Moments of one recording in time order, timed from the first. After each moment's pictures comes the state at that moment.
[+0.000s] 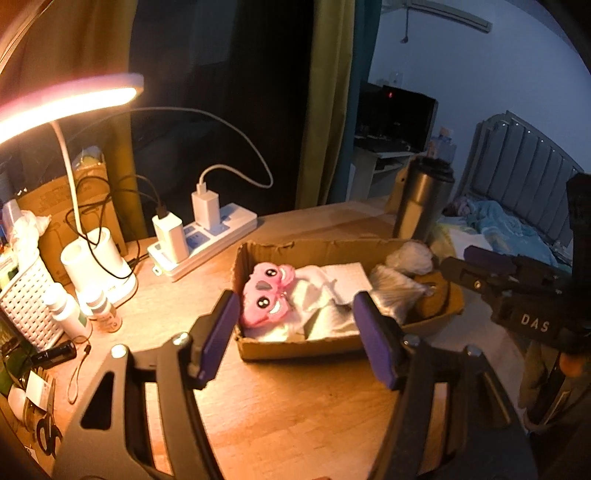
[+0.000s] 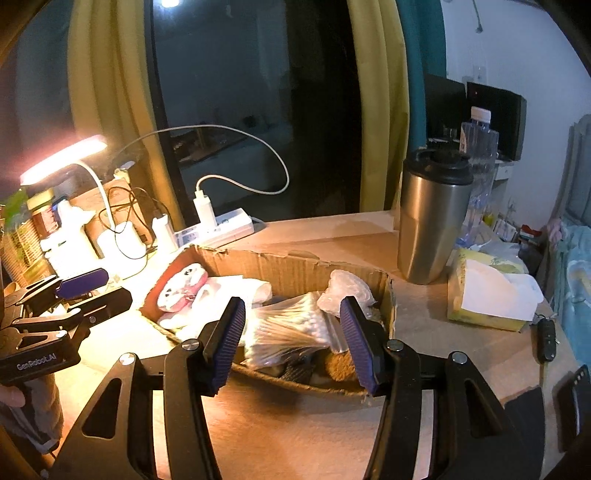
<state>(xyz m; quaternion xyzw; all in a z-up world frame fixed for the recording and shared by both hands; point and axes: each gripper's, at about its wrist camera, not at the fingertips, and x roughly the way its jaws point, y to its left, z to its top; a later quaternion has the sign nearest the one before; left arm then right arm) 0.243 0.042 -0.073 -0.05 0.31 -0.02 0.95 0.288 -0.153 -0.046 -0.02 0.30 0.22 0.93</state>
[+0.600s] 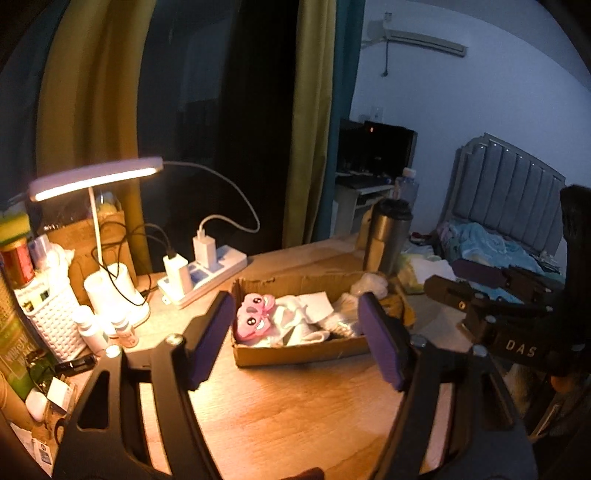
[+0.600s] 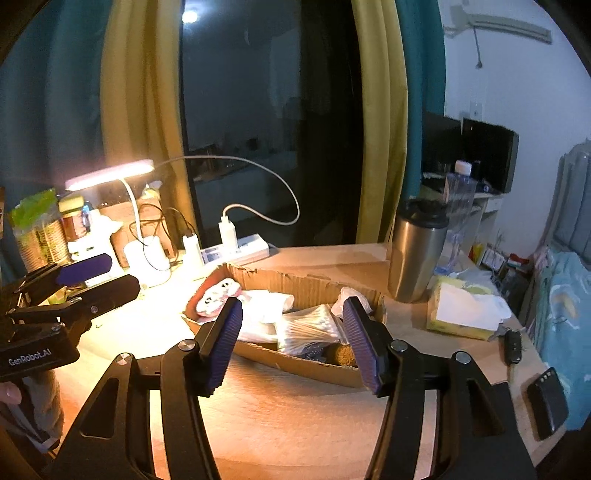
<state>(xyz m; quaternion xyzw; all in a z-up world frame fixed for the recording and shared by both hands) 0.176 0.029 -0.016 -0.04 0.24 -0.04 0.97 0.214 -0.151 0.001 -0.04 0.25 0.22 0.94</state>
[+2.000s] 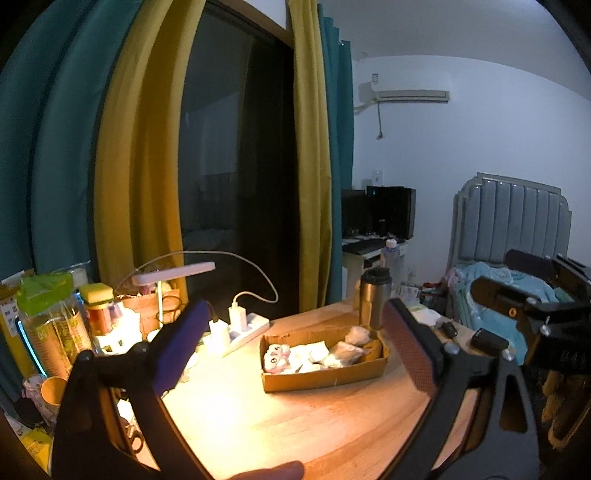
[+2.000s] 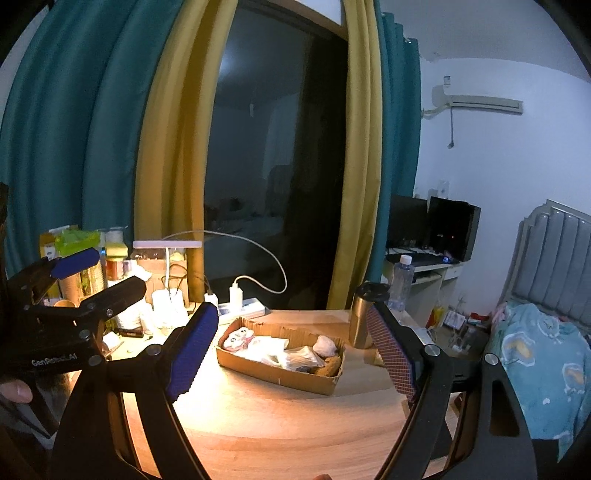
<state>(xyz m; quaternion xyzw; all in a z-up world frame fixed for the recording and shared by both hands) 0.028 0.013 0.074 0.00 0.10 0.00 0.99 0.035 -0.167 0.100 -0.06 0.11 0.17 0.98</state>
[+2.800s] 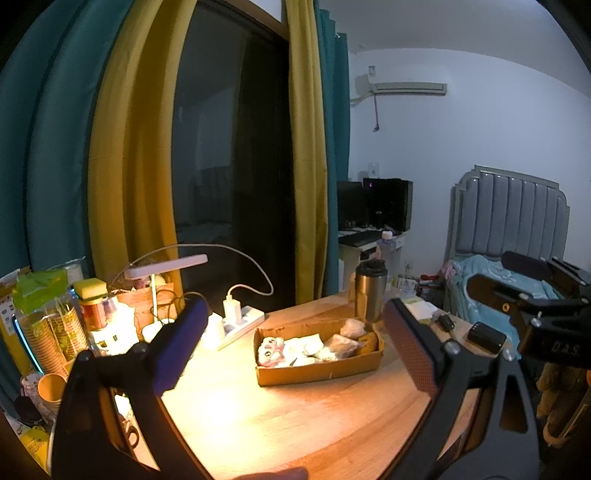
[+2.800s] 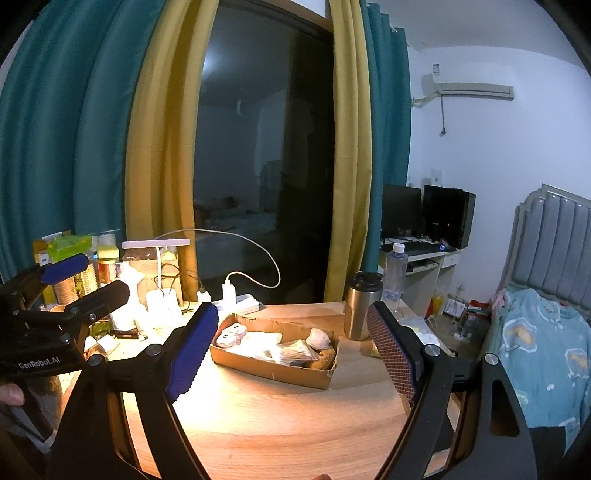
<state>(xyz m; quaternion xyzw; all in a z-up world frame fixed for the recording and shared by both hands) 0.032 0.003 0.073 0.00 0.12 0.00 0.99 0.042 -0.180 0.095 -0.04 0.12 0.16 0.98</state>
